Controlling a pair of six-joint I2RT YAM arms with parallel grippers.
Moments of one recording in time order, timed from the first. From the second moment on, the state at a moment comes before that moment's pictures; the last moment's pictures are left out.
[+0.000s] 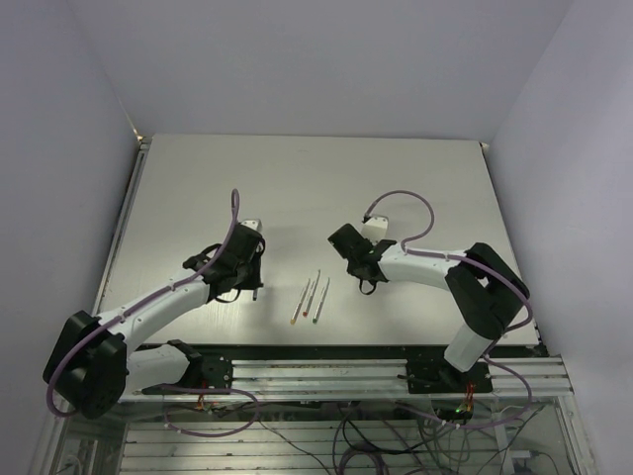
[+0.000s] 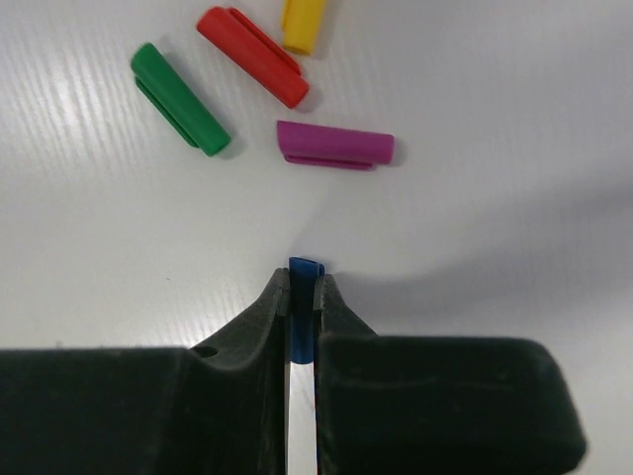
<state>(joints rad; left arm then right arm) -0.60 1.16 0.66 -0.44 -0.14 -0.51 0.79 1.70 0.91 -0.34 0.57 0.89</state>
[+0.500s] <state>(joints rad) -0.61 1.16 0.66 -0.42 -0.22 -0.54 0.79 1.43 0.84 -0.36 0.56 0.85</state>
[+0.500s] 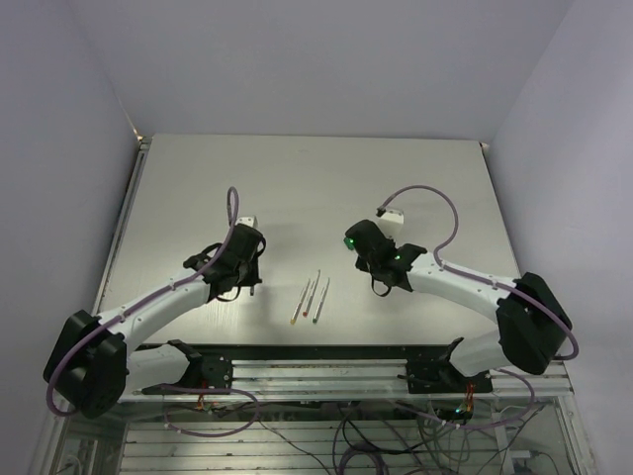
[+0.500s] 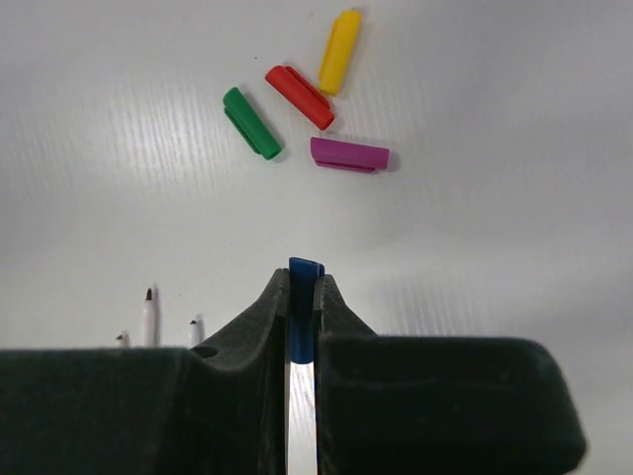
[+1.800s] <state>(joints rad) -0.28 1.71 0.94 -0.41 -0.54 -0.32 0.79 1.02 0.72 -0.43 0.61 0.77</state>
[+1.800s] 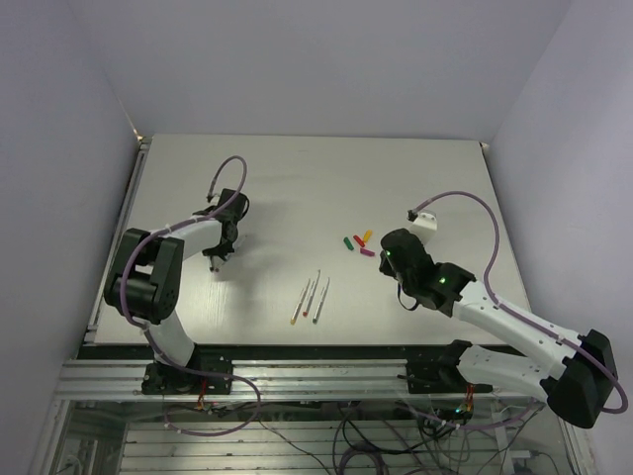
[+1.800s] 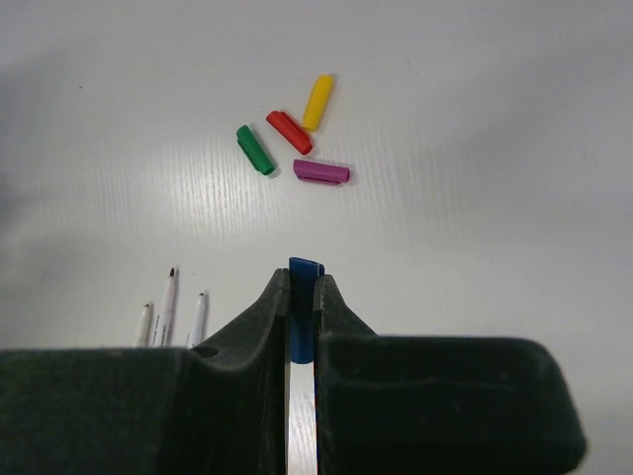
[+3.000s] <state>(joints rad) -0.59 1.69 0.96 -0.41 -0.29 -0.46 0.79 0.95 0.78 -0.51 0.66 0.78</state>
